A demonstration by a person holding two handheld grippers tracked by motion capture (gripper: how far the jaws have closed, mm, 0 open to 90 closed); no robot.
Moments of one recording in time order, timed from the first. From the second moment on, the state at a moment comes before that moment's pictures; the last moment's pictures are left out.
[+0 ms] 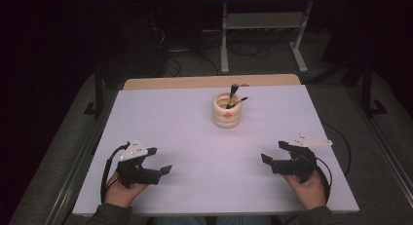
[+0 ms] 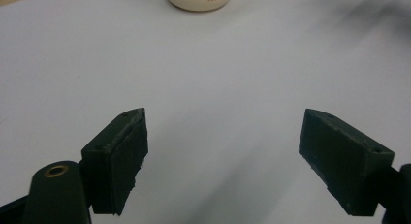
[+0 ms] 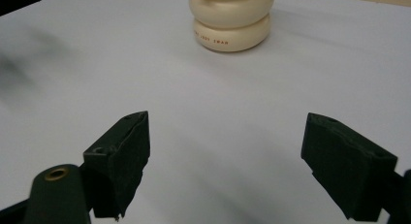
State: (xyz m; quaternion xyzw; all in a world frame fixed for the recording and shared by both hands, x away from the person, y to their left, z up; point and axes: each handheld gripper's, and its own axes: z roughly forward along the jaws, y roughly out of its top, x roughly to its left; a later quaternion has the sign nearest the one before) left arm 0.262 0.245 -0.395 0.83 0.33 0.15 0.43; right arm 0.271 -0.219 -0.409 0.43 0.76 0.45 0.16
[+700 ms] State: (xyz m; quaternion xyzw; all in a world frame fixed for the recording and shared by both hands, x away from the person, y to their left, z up) left arm 0.260 0.247 -0.401 0.83 0.34 0.14 0.42; right arm 0.265 -0.221 -0.411 0.43 0.76 0.45 0.16
